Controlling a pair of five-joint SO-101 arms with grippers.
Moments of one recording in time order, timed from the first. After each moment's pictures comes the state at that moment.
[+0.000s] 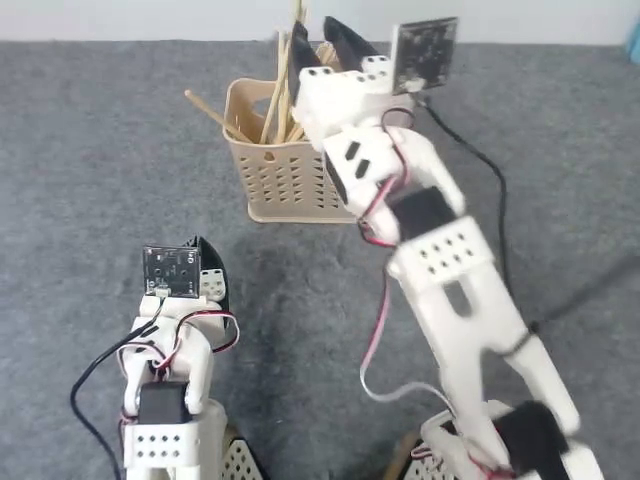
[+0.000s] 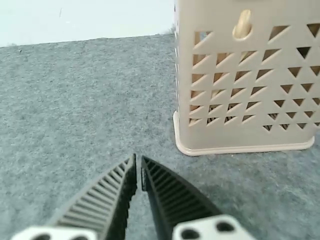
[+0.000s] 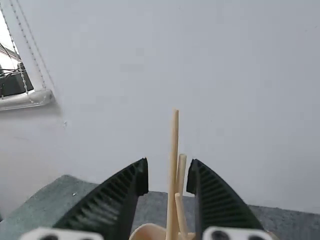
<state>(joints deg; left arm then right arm) -6.9 -101.8 97.1 43.6 0.7 -30.9 -19.4 12.6 14.4 -16.2</state>
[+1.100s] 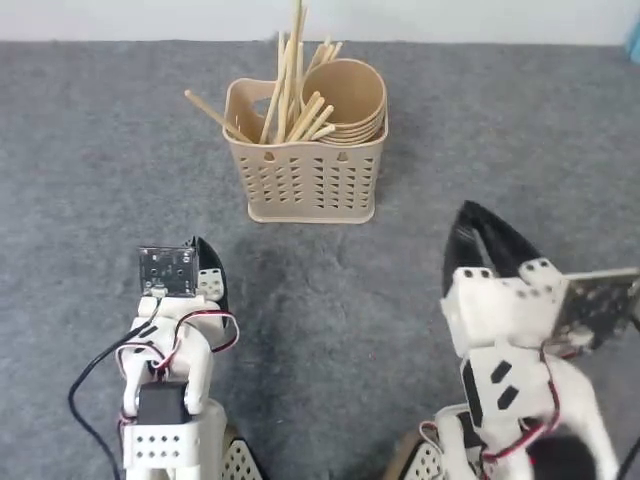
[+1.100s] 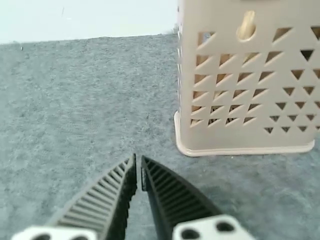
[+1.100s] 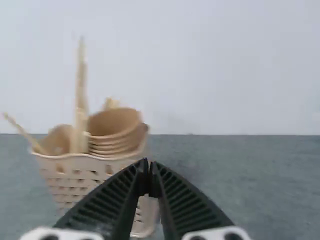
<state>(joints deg) -7.2 -101.8 97.1 43.6 3.4 -10.5 -90.1 46.9 60.1 -5.8</state>
